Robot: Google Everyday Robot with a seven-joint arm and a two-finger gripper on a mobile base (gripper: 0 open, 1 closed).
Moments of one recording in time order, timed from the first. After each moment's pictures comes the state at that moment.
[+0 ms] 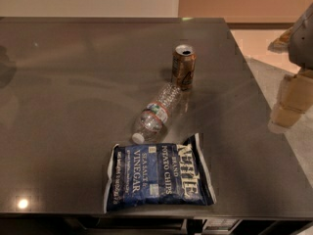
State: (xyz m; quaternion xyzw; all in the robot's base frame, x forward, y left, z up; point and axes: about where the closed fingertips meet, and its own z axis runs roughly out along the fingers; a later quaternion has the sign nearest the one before) arm 0.438 -0.217 0.976 -0.60 0.78 -0.03 0.16
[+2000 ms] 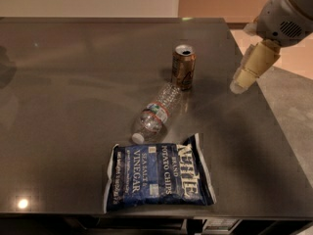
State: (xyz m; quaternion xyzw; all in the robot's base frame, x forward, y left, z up) arm 0.533 -0.190 0.974 -0.56 0.79 0.03 0.24
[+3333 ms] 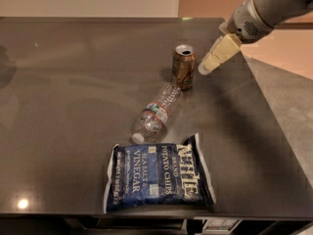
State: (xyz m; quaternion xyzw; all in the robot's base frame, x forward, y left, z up) arm 0.626 -0.150 0.946 -0.52 0.79 0.12 0.31
